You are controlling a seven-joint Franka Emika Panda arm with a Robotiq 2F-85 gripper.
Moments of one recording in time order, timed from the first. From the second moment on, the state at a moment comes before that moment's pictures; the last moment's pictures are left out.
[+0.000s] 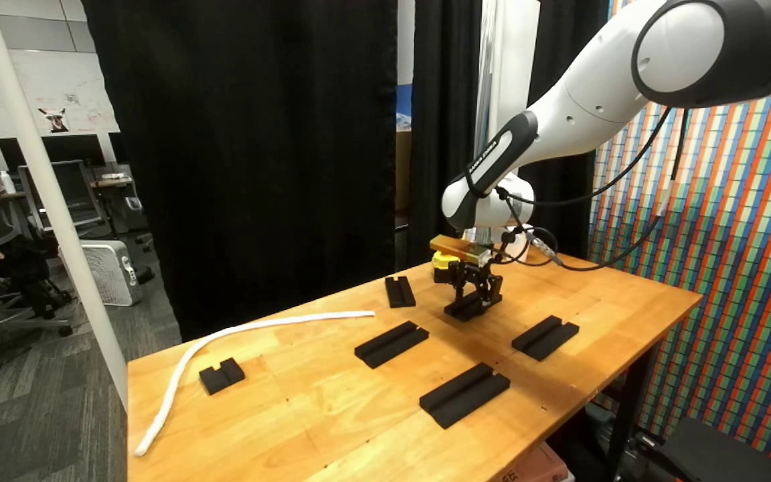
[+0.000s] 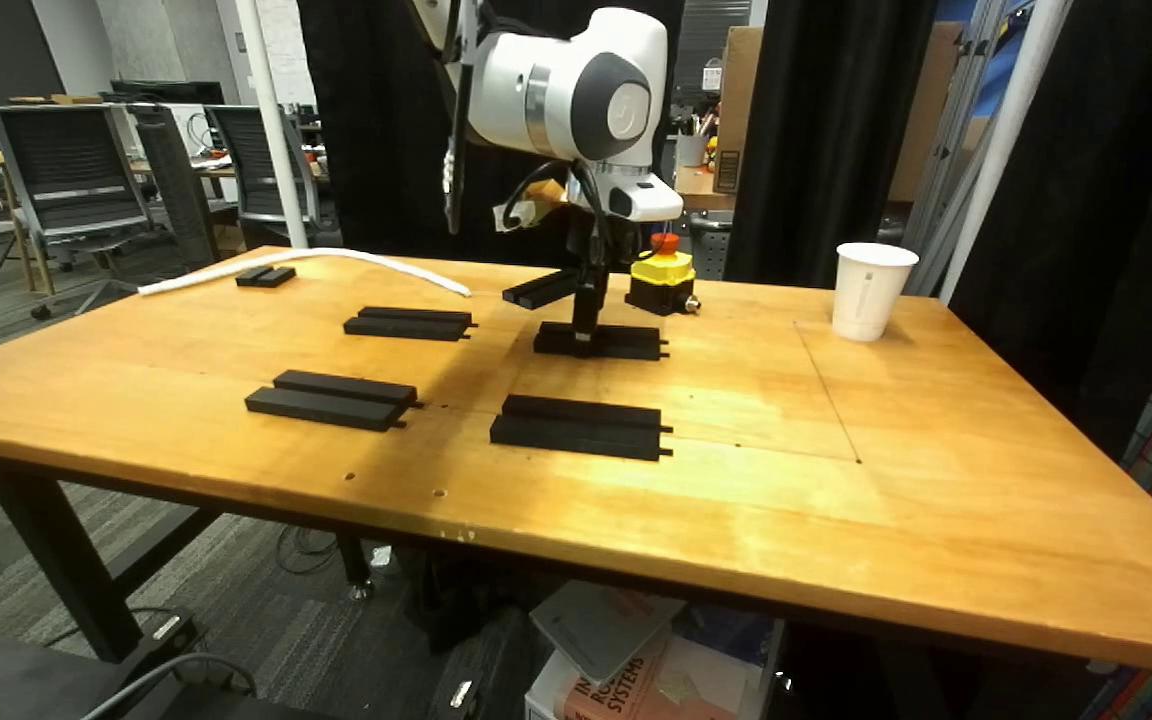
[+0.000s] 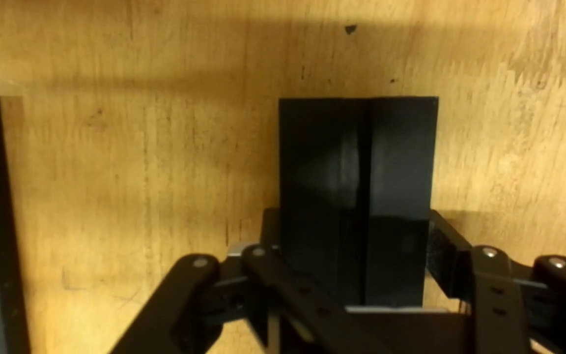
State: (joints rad) arm -0.05 0.48 -0.14 -1.91 0.21 2.35 1.13
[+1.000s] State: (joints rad) arm 0.11 0.31 -0.11 -1.92 0.16 2.37 1.45
